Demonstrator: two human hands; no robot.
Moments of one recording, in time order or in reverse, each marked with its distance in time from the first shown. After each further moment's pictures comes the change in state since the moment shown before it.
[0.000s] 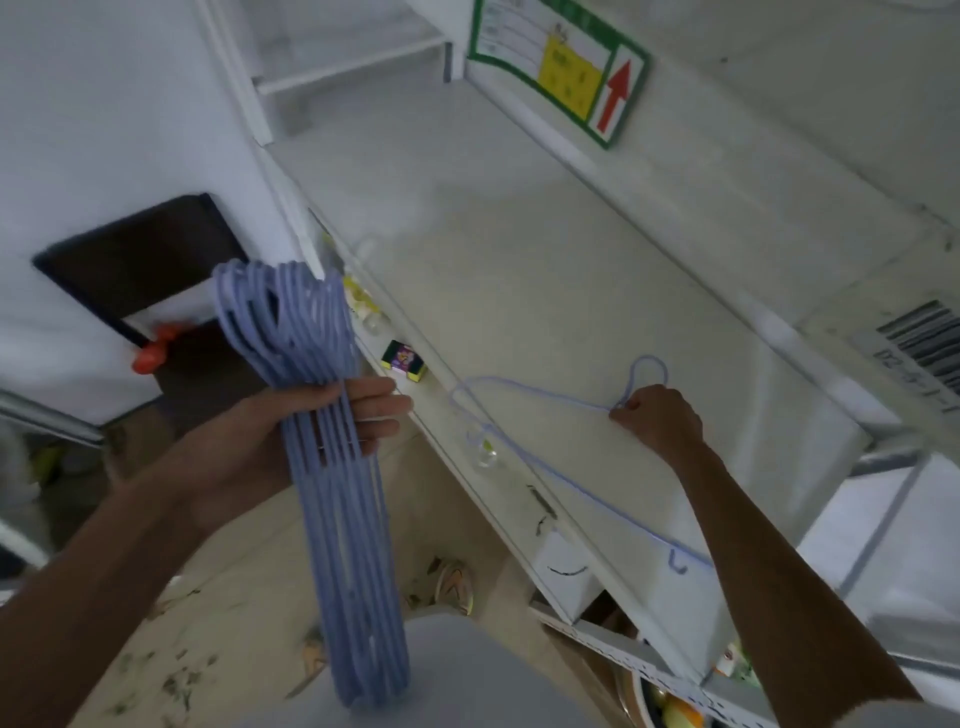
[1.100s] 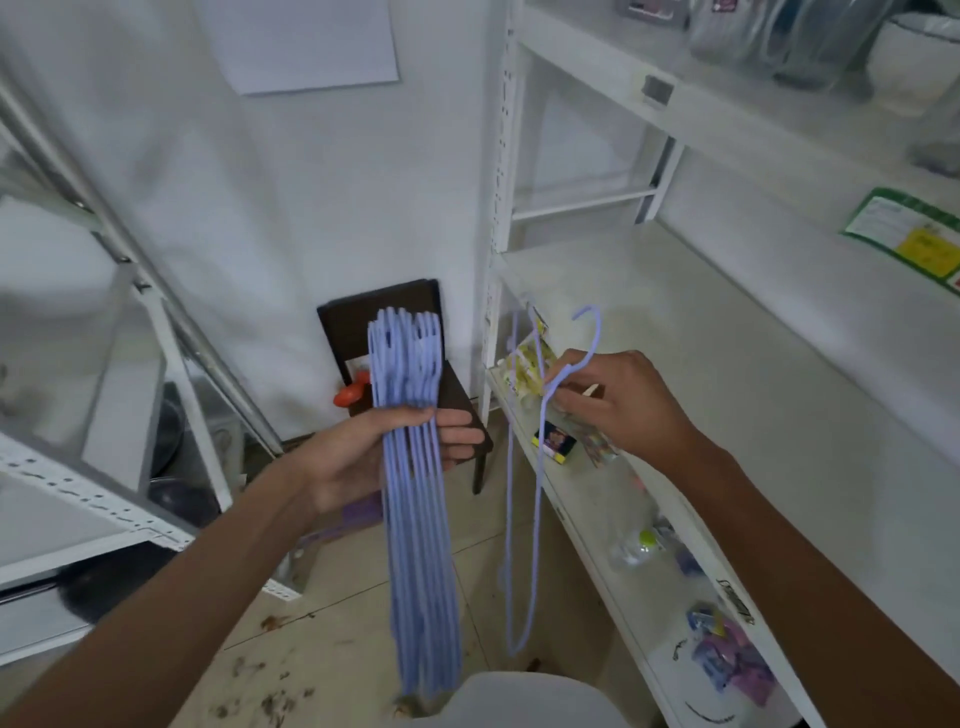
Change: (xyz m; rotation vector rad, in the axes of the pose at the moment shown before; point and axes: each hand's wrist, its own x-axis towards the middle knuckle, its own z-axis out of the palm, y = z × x) left_hand -0.154 0.035 -0.133 -0.107 0.043 0.050; right_hand -0.210 -0.329 -0.025 0.290 0.072 -1.162
